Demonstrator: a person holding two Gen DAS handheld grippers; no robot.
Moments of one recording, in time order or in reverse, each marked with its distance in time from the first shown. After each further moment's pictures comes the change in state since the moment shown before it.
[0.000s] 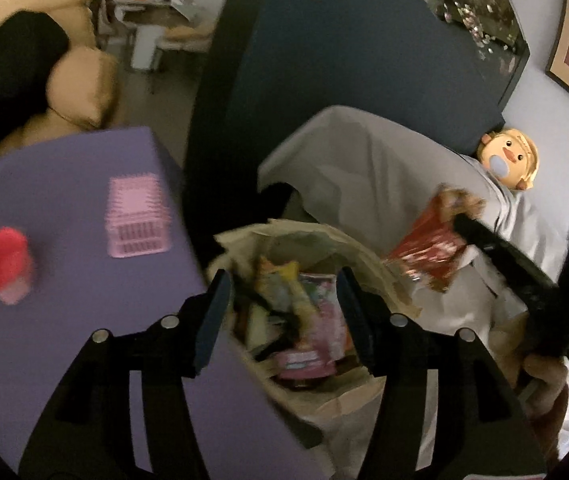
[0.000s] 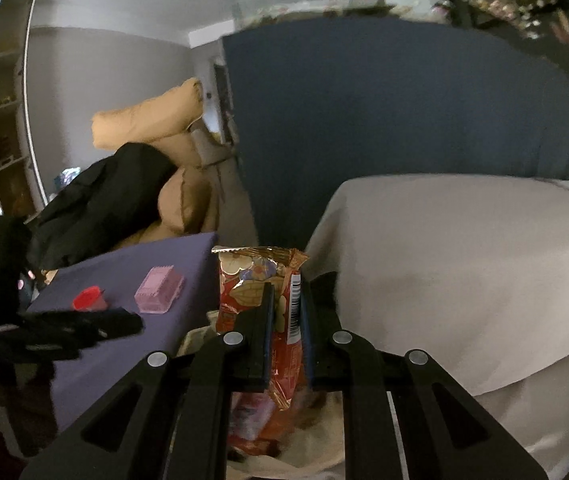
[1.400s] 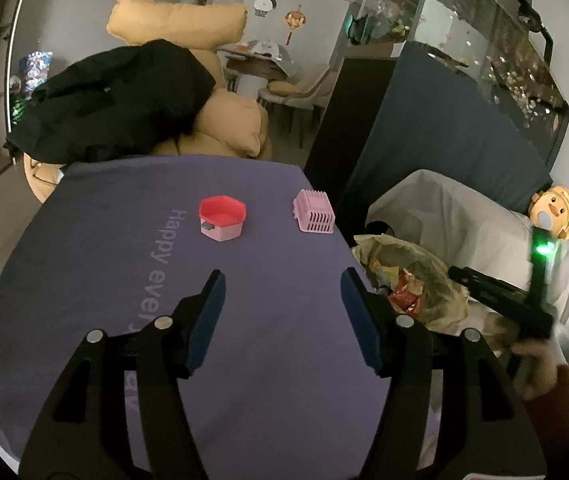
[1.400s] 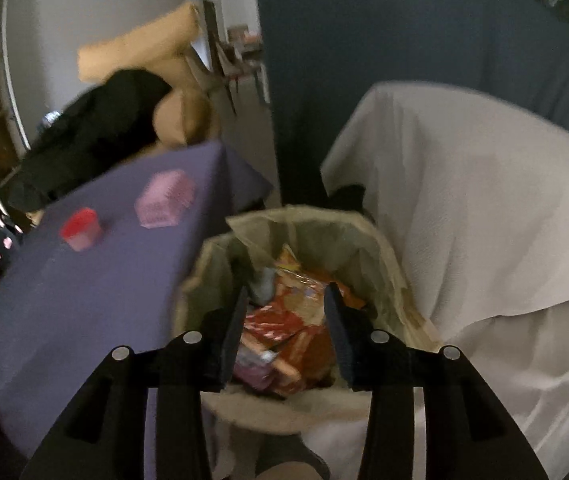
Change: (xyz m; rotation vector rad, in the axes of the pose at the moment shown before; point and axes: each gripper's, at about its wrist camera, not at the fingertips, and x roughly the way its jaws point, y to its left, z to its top) left arm -0.182 0.061 -0.096 -0.143 -0.227 0.282; right arm -0.002 0.059 -0.045 -0.004 0.179 -0.052
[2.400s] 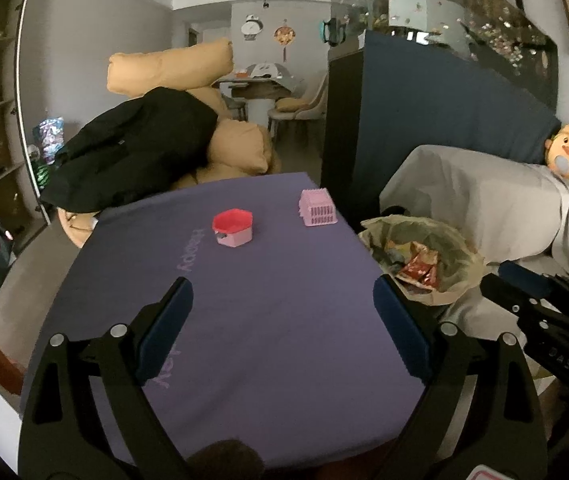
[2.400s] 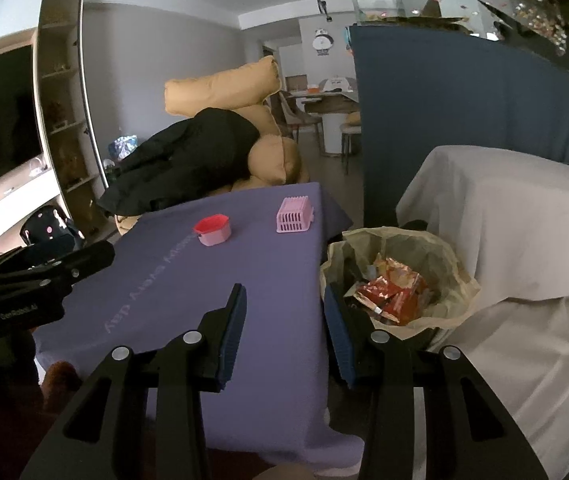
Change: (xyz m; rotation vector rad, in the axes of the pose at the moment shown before) left arm -0.037 -0.059 -0.034 0.202 -0.057 0.169; right arm -0.110 0.082 -0.070 -0.081 -0.148 0.157
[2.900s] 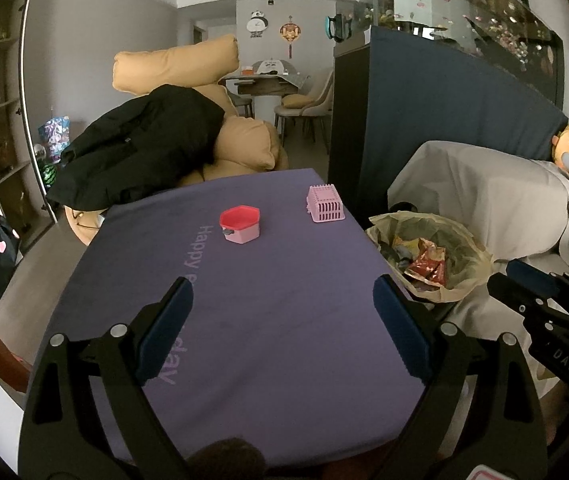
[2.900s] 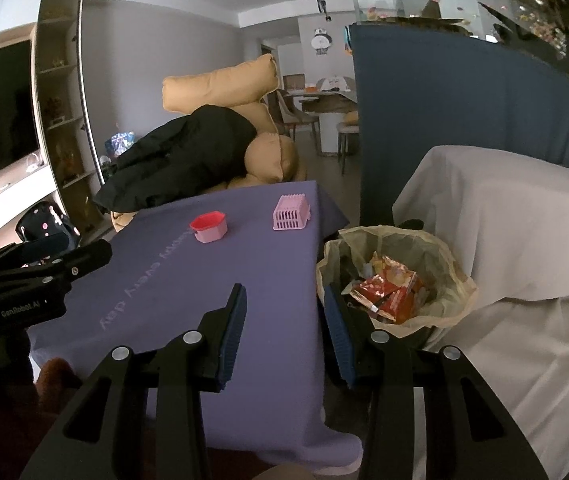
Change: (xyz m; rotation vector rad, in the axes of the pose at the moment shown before) left arm 0.001 0.002 -0.001 0.005 0.009 0.020; right arm 0.001 0.000 0.000 -0.004 0.005 -0.014
